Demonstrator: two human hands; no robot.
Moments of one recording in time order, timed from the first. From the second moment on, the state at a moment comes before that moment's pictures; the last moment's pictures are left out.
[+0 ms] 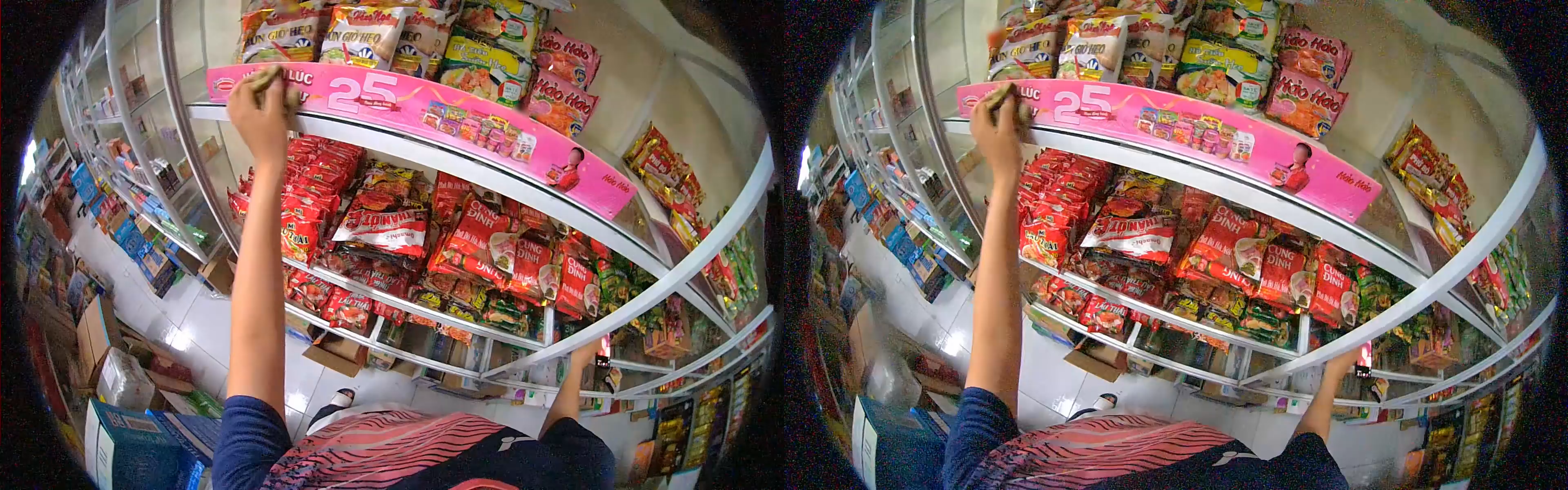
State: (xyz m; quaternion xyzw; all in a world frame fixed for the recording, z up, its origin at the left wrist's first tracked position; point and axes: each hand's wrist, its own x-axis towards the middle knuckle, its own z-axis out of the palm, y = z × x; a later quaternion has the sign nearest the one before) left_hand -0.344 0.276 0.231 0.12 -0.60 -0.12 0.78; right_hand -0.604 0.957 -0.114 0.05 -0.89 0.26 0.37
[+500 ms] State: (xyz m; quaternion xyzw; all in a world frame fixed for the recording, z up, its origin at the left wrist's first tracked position) left_hand -0.335 0.197 0.234 0.19 -0.63 -0.12 0.74; right_hand -0.482 0.869 -0.162 -0.02 -0.86 0.48 0.13
